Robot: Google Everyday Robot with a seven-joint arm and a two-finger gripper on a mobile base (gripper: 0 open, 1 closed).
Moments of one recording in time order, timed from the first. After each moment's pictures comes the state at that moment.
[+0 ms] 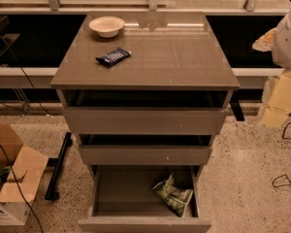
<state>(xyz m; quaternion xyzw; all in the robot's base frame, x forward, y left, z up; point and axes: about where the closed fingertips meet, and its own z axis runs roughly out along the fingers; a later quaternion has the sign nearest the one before) 0.438 -0.217 0.976 -0.60 0.78 -0.03 0.16</state>
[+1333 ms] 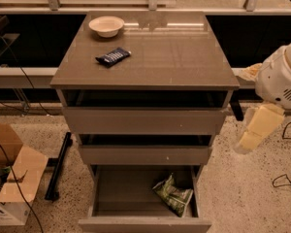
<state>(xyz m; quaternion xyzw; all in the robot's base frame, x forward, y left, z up) 0.443 -0.208 0.910 -0.58 0.79 0.03 0.20</state>
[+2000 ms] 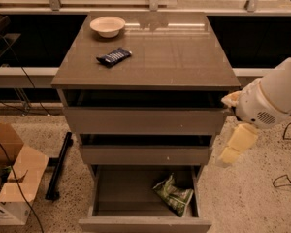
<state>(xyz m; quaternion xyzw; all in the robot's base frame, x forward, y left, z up) 0.452 -0.192 0.835 -0.56 0.80 0.11 0.19</state>
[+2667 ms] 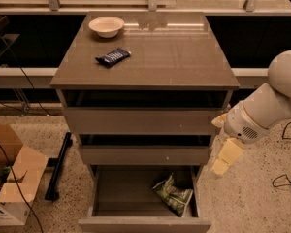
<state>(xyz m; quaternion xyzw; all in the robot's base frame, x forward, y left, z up) 0.454 -0.189 0.757 -0.54 0.80 0.19 0.15</state>
